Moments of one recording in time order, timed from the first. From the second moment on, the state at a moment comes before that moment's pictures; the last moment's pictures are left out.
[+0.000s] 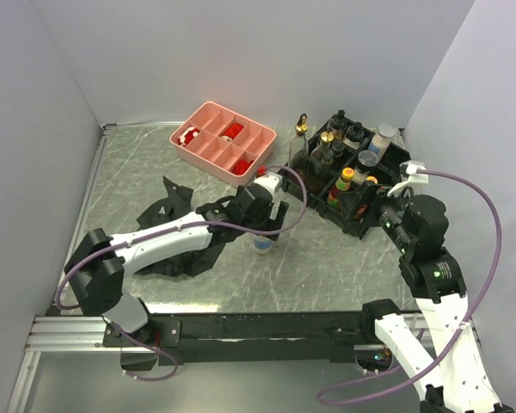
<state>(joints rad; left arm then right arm) -0.96 1.55 1.16 -0.32 -0.27 -0.39 0.19 0.63 0.95 -0.56 -0.10 0.36</state>
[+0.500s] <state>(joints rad) -0.68 1.15 1.13 -0.29 -0.09 -0.47 0.40 0.76 0.95 -0.54 -0.06 0.42</state>
